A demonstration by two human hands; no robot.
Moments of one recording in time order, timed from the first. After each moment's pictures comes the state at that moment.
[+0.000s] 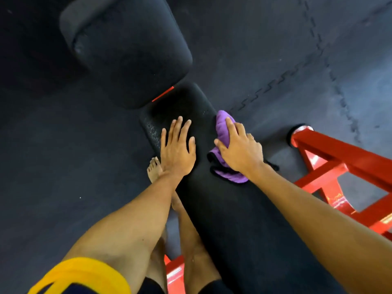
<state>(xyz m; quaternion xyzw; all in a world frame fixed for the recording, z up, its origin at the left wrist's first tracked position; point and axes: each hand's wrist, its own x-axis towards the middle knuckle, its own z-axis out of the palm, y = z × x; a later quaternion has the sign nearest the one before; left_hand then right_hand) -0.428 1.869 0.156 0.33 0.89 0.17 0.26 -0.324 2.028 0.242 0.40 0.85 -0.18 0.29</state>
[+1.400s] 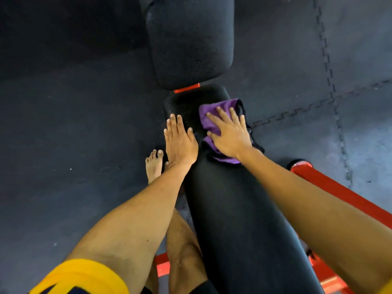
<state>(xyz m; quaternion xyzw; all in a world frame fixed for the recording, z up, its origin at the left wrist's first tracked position) -0.426 1.852 0.161 0.07 0.92 0.24 0.30 -0.382 2.011 0.209 0.18 0.92 -0.18 0.30</state>
